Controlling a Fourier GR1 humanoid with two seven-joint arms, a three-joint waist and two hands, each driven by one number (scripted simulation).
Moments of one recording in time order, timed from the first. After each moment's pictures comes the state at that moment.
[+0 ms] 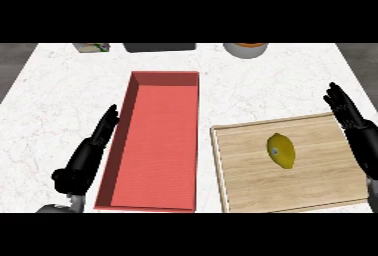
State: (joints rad) left arm -0.02 0.28 -0.25 -1.59 0.06 0.13 -0.04; right arm -0.09 -0.56 0.11 -1.52 -0.18 -0.02 -0.25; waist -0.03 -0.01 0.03
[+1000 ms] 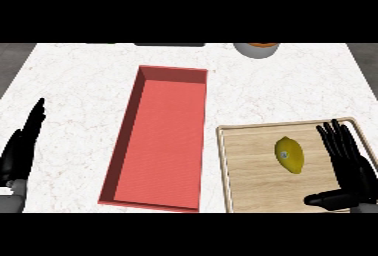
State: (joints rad) left arm -0.06 0.48 -0.02 -1.40 -0.06 0.24 0.08; right arm -0.06 -0.44 0.06 -1.06 -0.33 0.38 -0.89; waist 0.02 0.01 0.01
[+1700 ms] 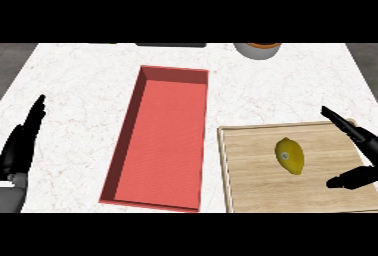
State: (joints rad) left arm -0.11 0.48 0.00 -1.33 -0.07 0.22 0.07; right arm -0.29 -0.67 0.20 -0.83 0.08 0.27 -0.99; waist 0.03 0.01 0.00
